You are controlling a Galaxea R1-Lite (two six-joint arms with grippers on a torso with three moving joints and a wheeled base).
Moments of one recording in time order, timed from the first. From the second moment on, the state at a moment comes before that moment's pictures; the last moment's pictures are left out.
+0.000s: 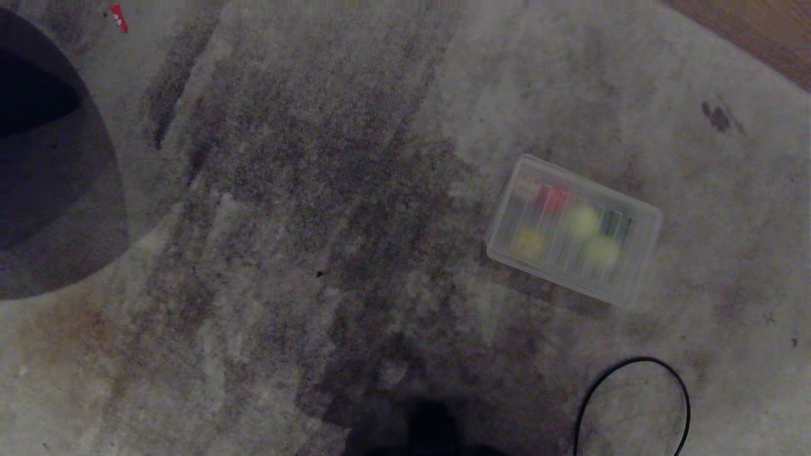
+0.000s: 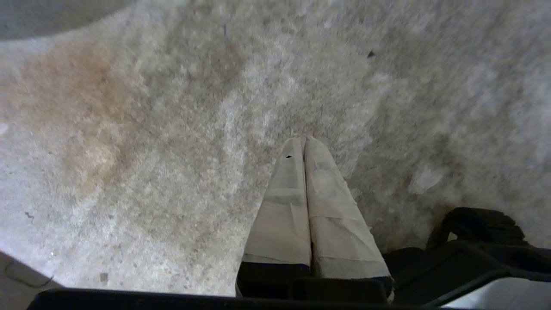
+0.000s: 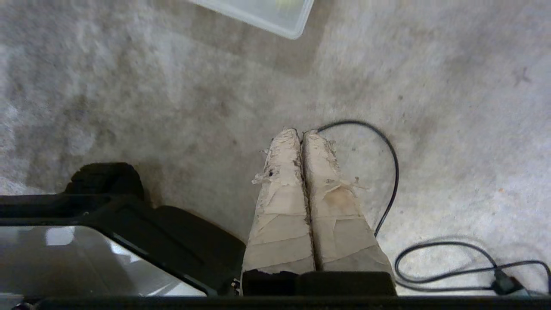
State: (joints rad) left arm -0.01 0.00 0.00 0.00 0.05 -0.06; right arm 0.01 0.00 -0.05 0.12 0.01 0.02
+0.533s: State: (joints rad) left arm -0.01 0.00 0.00 0.00 0.05 -0.07; right arm 0.01 0.00 -0.05 0.12 0.01 0.02
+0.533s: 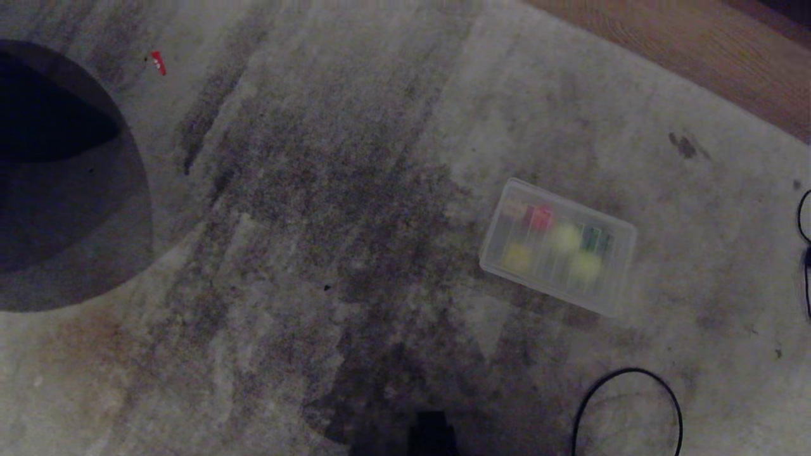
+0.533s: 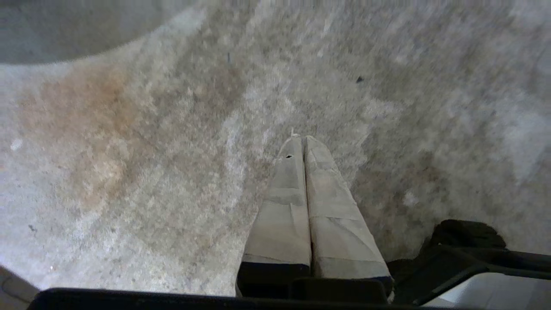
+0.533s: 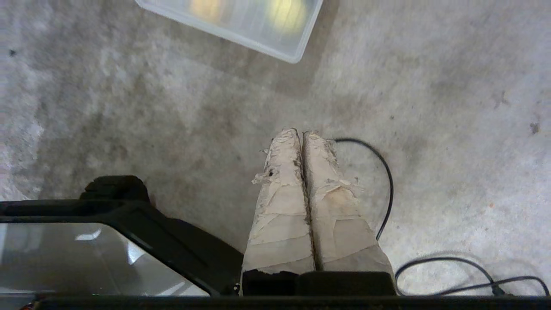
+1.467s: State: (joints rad) left arm -0.01 0.00 0.00 0.00 0.05 -0.07; right arm 0.01 0.00 -0.05 0.12 0.01 0.02
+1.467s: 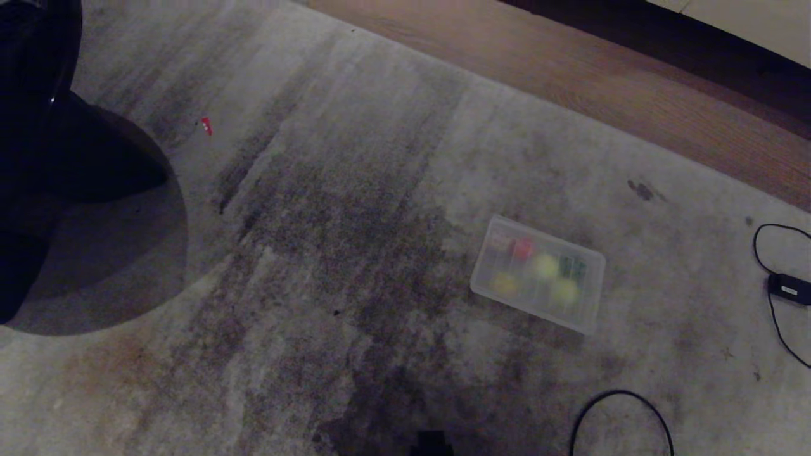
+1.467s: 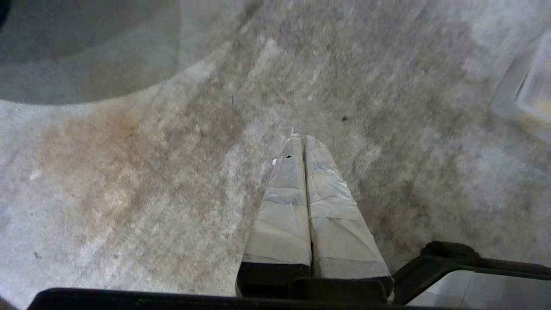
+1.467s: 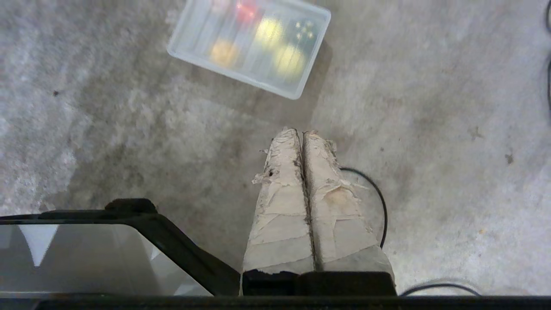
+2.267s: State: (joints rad) left arm -0.01 0.00 0.00 0.00 0.05 -0.07; right arm 0.01 0.00 -0.04 0.12 0.01 0.02
